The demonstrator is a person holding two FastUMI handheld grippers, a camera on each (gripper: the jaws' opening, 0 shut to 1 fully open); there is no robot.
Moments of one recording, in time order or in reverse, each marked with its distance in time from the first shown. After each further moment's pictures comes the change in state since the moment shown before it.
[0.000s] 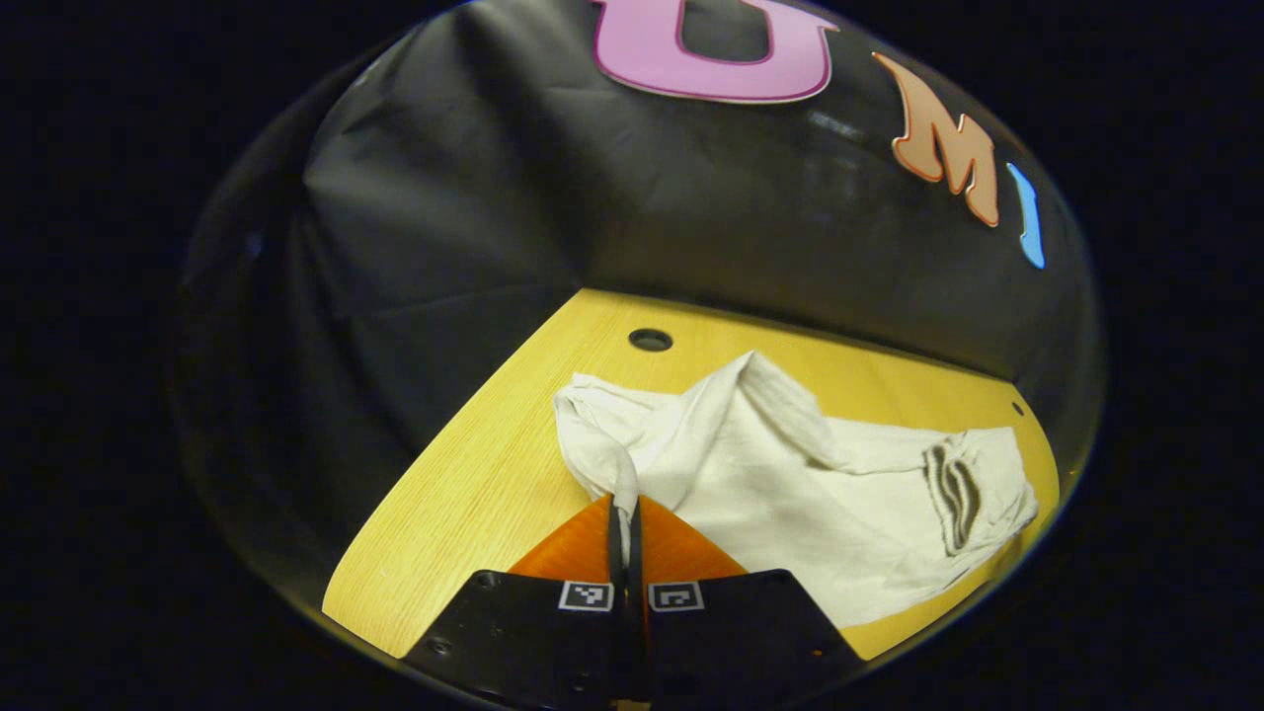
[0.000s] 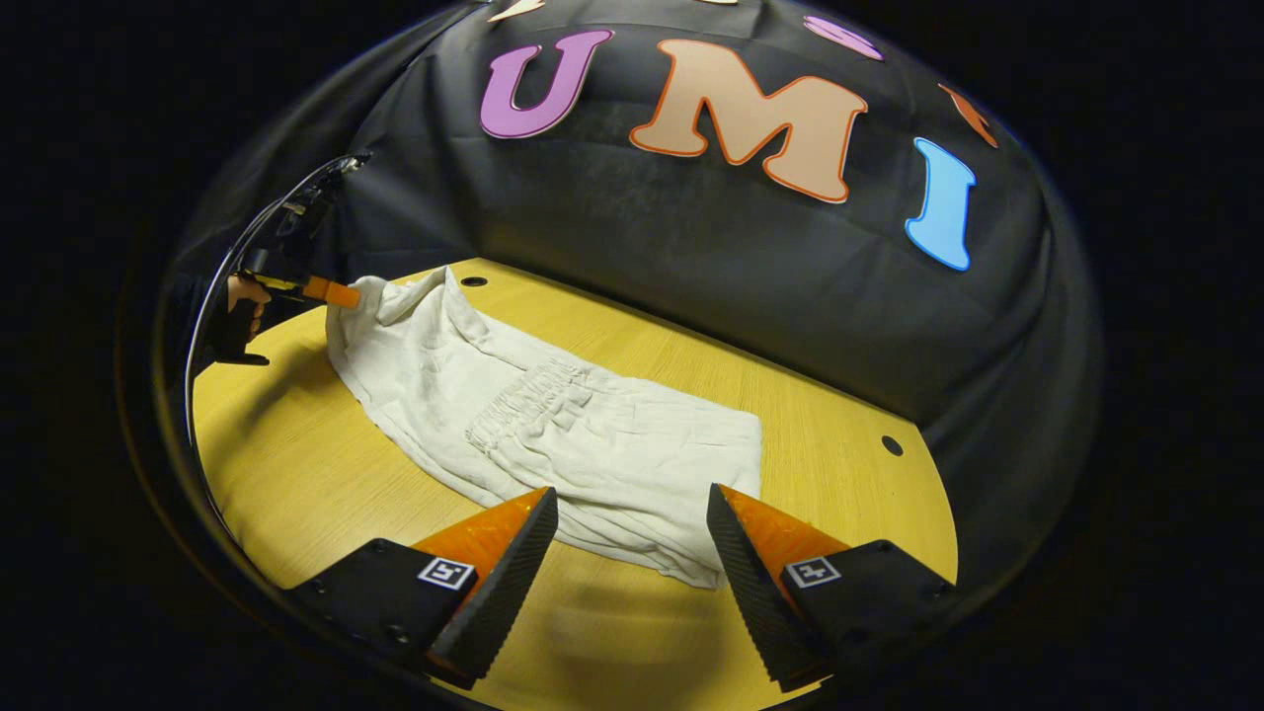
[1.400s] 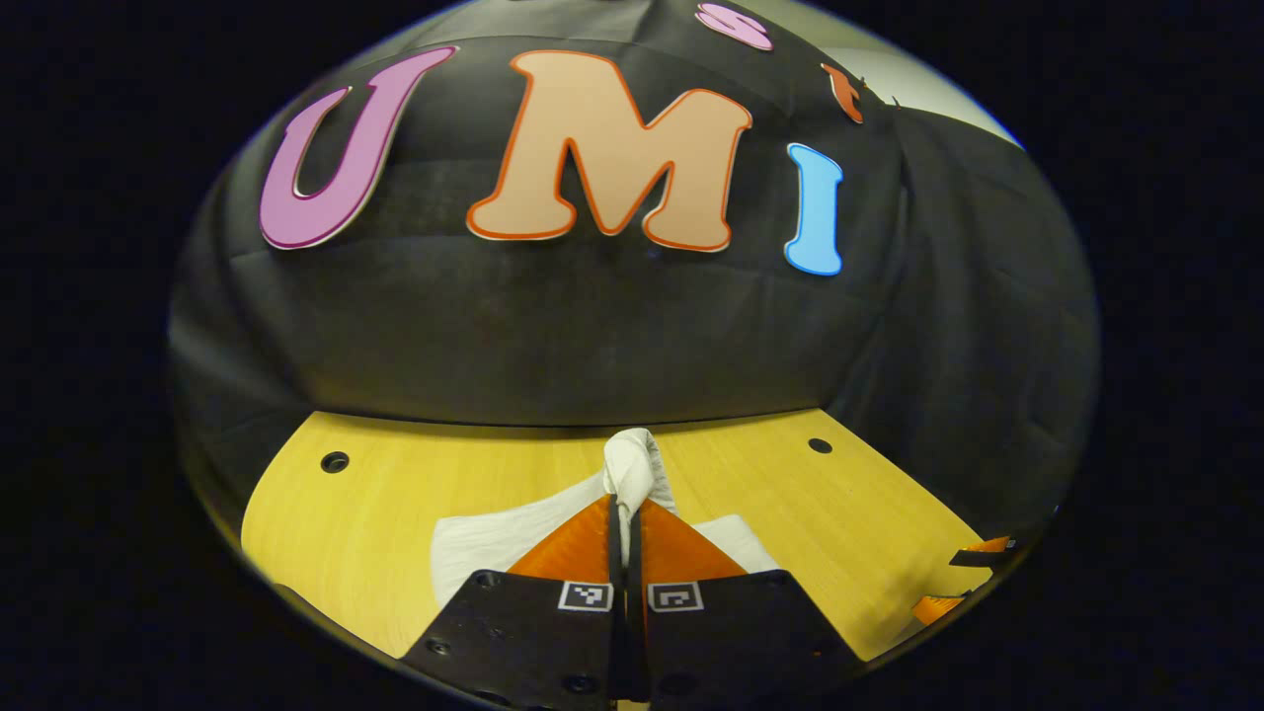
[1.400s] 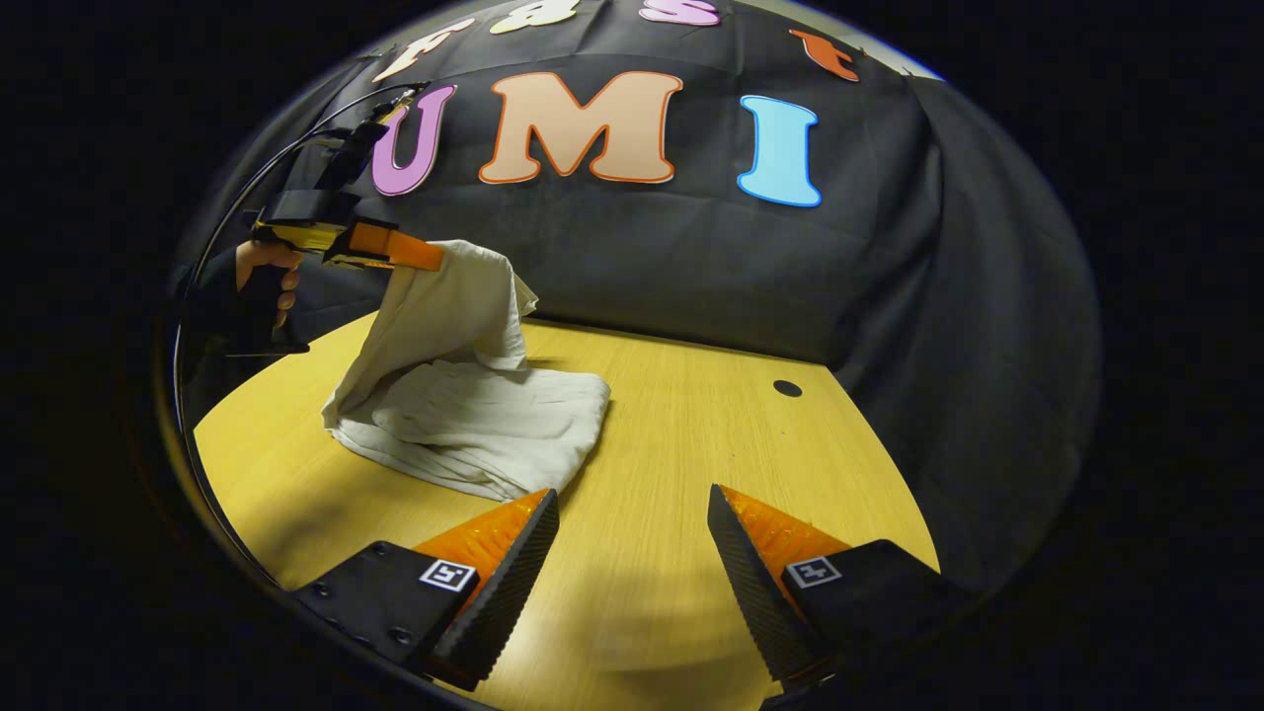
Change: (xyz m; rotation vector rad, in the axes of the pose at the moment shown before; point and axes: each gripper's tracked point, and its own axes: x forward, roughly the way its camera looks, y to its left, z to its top) left arm -0.056 -0.384 0.077 0.171 -0.124 -0.432; right arm -0.070 -0.152 -0.064 0.221 -0.033 -0.127
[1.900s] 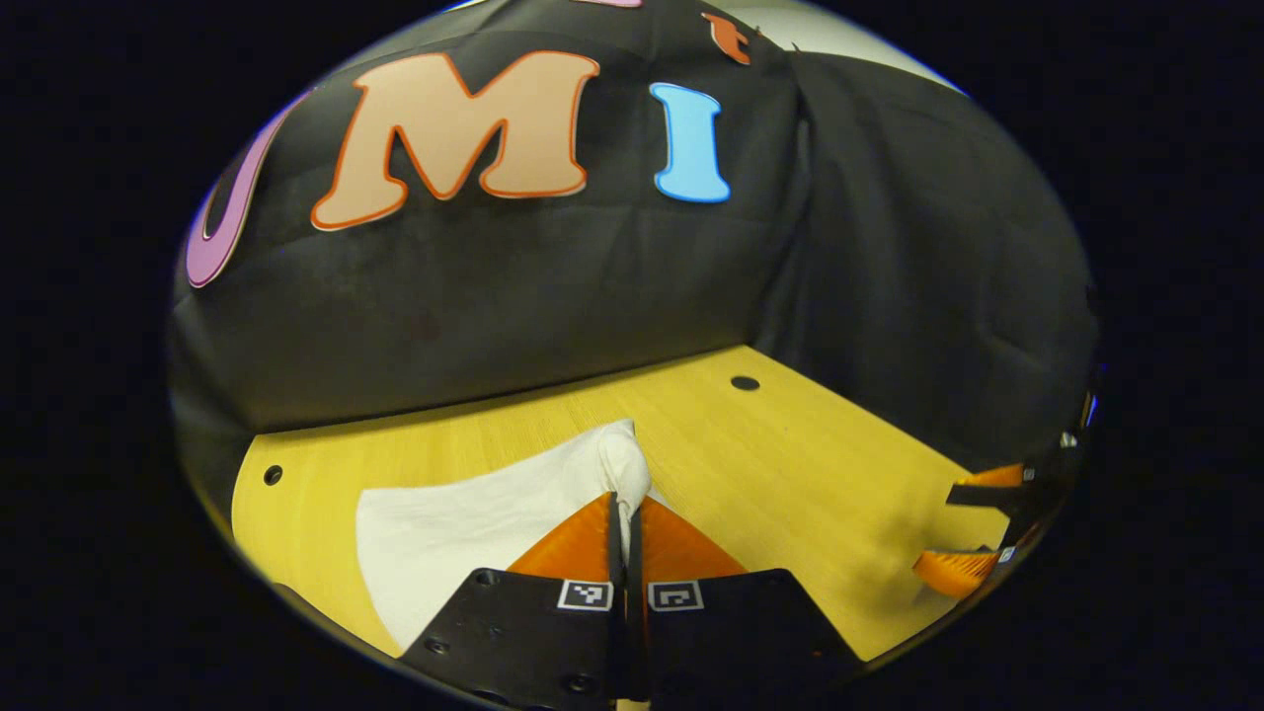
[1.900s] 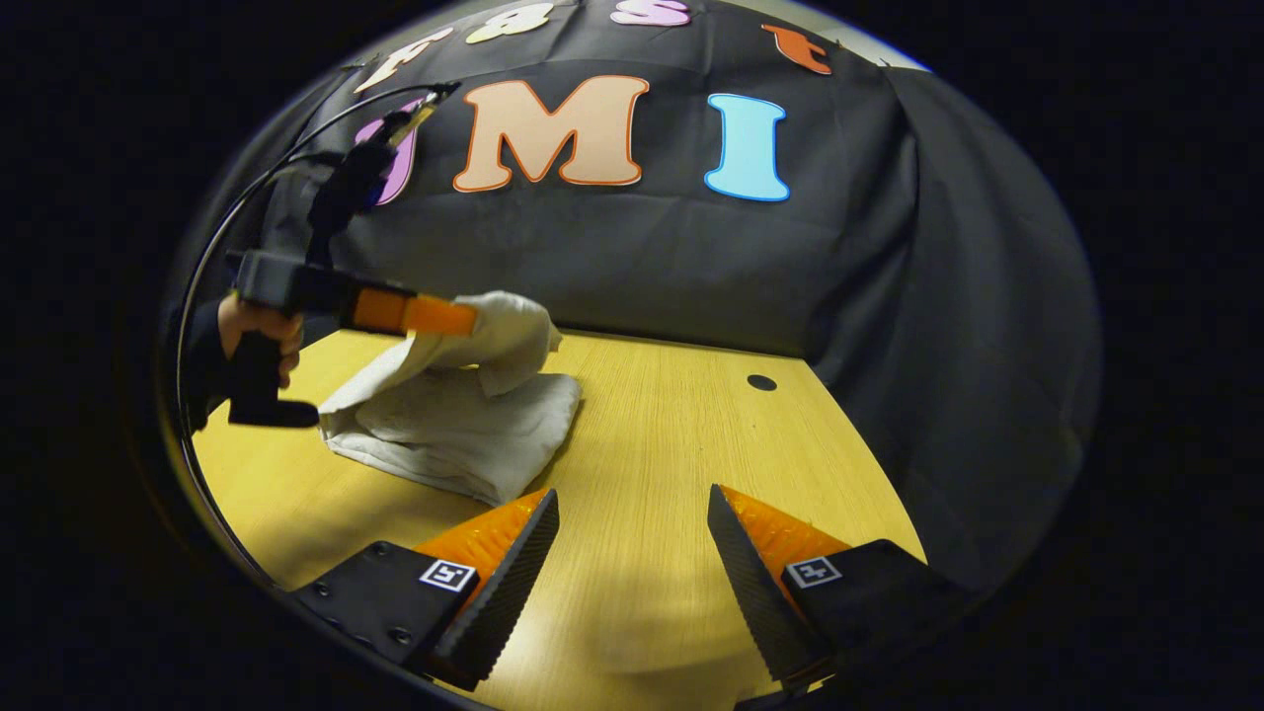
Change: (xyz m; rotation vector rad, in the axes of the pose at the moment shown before) left arm 0.012 -0.104 -0.081 0.199 0.127 -0.137; right arm -0.007 -0.032 0.000 0.030 -0.014 -0.020
